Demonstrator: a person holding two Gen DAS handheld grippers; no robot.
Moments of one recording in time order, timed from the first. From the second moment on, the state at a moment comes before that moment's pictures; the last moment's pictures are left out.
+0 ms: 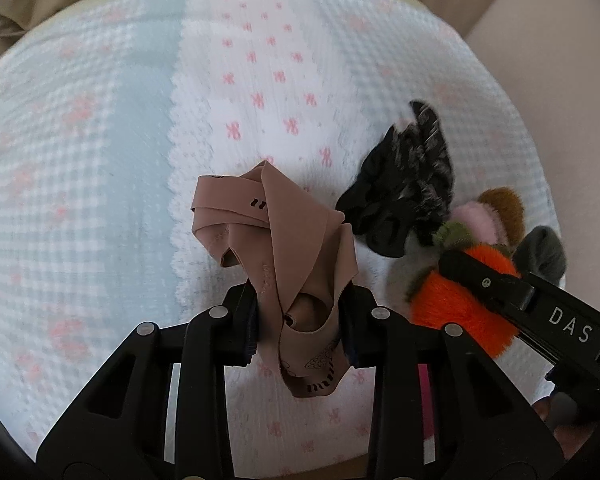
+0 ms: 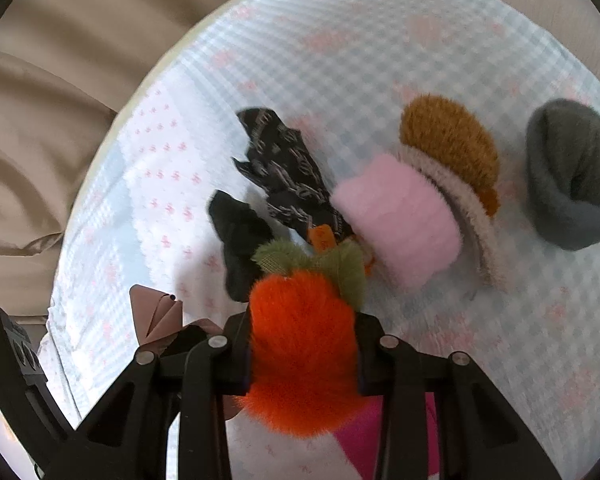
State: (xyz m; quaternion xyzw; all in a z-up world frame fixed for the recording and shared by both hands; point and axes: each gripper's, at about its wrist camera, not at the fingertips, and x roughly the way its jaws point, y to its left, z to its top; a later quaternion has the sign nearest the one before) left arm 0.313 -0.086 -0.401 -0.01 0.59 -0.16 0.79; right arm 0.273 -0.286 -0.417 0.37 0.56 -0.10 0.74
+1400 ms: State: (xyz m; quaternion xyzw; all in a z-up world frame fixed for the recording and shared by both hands) left arm 0.055 0.100 -0.241 -0.02 0.58 -0.07 0.81; right arm 0.084 -0.123 -0.234 0.15 0.58 0.13 0.79
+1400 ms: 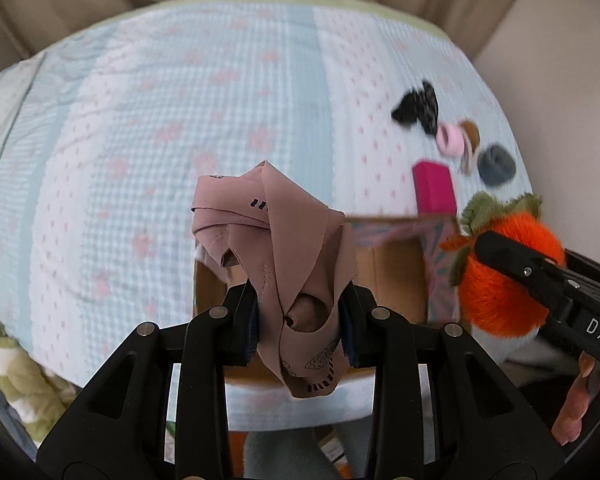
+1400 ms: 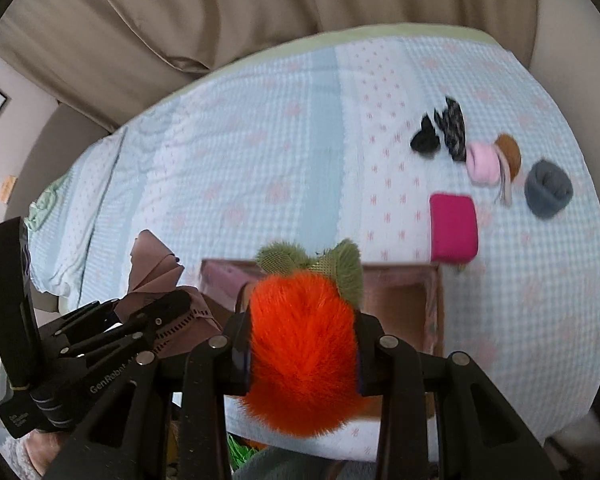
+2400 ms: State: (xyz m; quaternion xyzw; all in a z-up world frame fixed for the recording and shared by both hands) left arm 0.069 0.088 -0.394 0.10 0.65 -0.15 0.74; right arm 0.098 -0.090 -0.398 0.13 0.70 0.10 0.70
